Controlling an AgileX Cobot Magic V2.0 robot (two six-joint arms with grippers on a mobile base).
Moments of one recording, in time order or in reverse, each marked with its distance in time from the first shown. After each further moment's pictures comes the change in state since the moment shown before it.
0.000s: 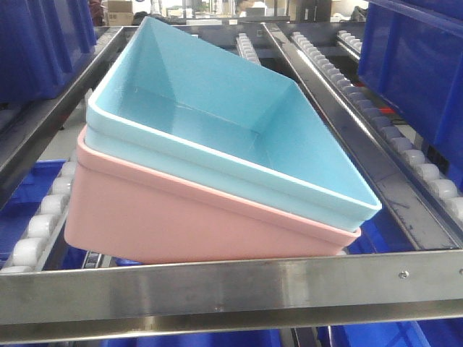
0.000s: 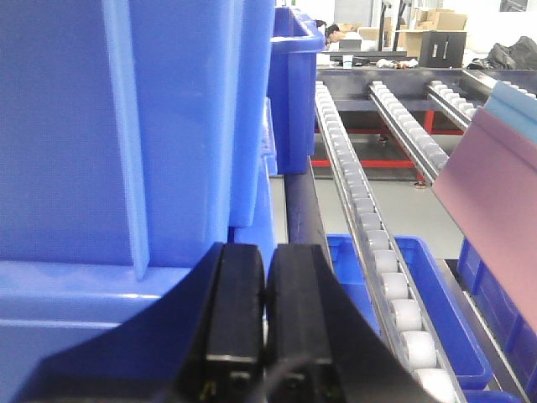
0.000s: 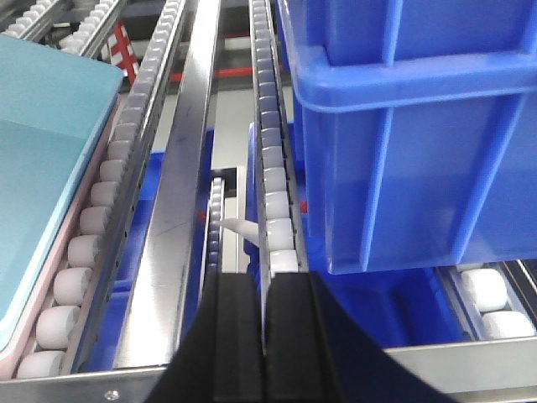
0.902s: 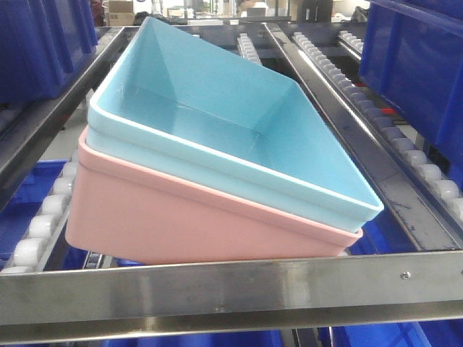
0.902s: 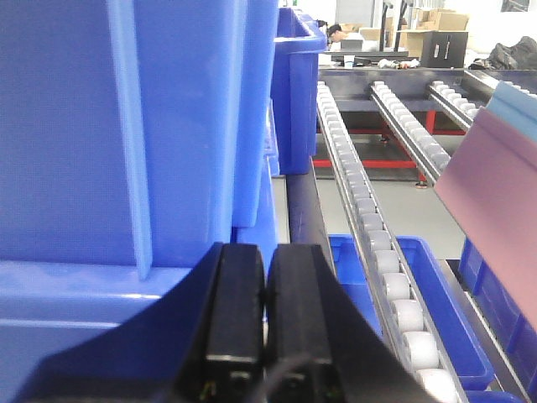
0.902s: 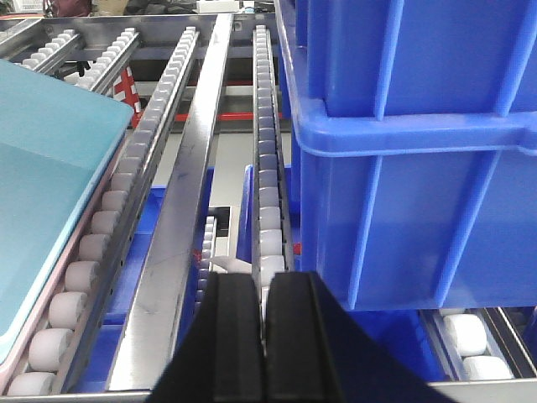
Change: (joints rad) left arm 0.000 0.000 0.000 0.000 -0.001 0.001; right arm -0.001 -0.177 0.006 0.000 0.083 -0.066
